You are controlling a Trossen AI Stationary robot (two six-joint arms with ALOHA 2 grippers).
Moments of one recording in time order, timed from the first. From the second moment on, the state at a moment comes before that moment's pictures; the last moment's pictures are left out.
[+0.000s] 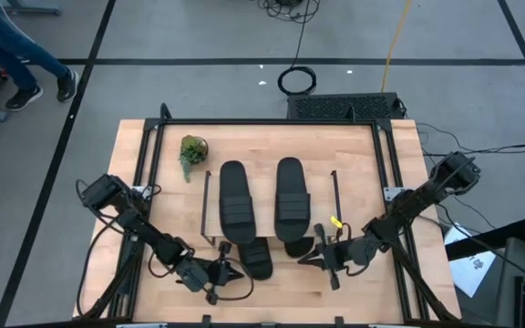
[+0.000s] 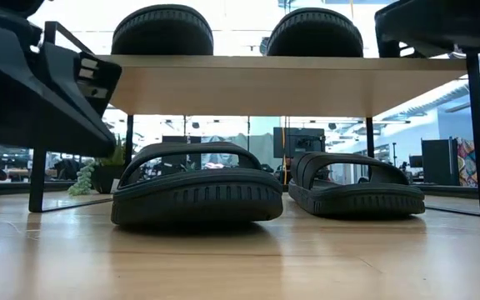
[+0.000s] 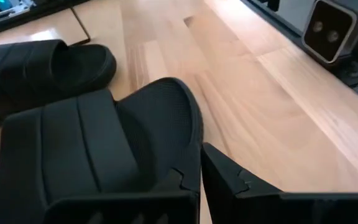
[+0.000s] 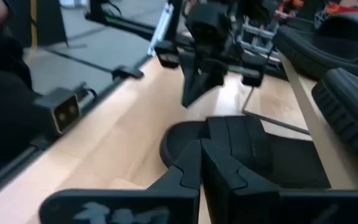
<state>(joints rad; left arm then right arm) -0.73 1.83 0.71 0.55 -0.47 -0.08 0.67 1.52 0.48 0.65 0.41 -0.03</state>
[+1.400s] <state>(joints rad) -0.82 1.83 0.71 0.57 -0.69 0.02 0.91 2.01 1.04 -0.05 1.02 0.22</state>
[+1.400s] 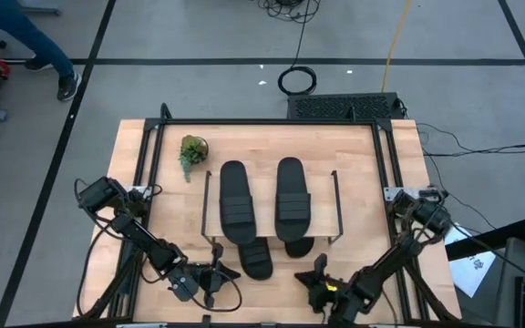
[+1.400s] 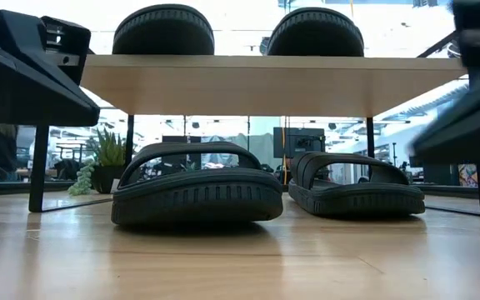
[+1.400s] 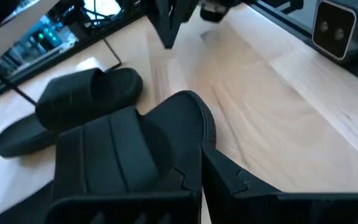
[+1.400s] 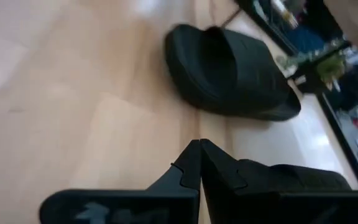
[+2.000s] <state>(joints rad) -0.82 1.83 0.71 0.41 -0.72 -0.32 0.73 2.06 1.06 0.15 0.76 0.12</state>
